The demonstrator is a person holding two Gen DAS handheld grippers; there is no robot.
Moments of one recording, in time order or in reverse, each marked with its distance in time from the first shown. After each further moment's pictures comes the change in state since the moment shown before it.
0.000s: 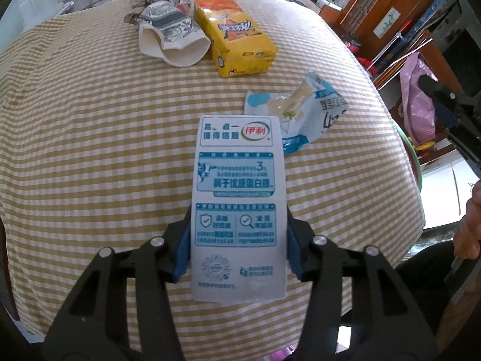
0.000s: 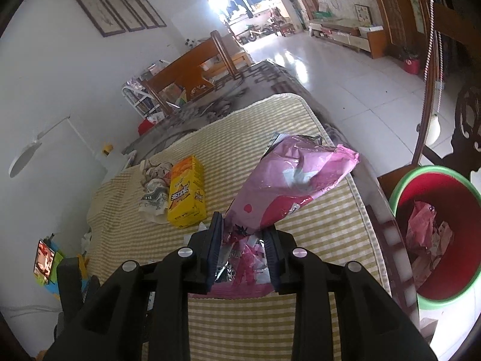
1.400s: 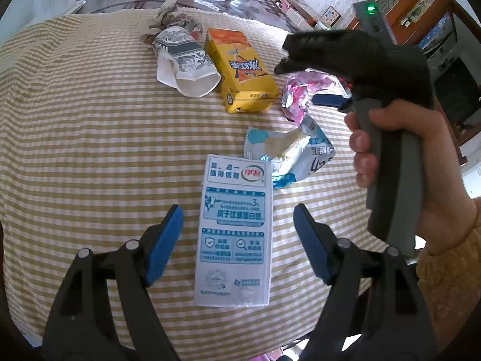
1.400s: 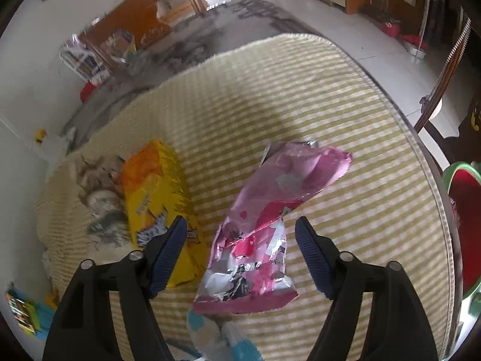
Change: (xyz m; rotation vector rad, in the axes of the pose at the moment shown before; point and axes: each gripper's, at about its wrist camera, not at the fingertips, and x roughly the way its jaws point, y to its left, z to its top) left arm -0.029 0.022 0.009 -0.080 -0.079 -0.085; right arm 0.180 0.059 0.050 0.039 0.317 -0.271
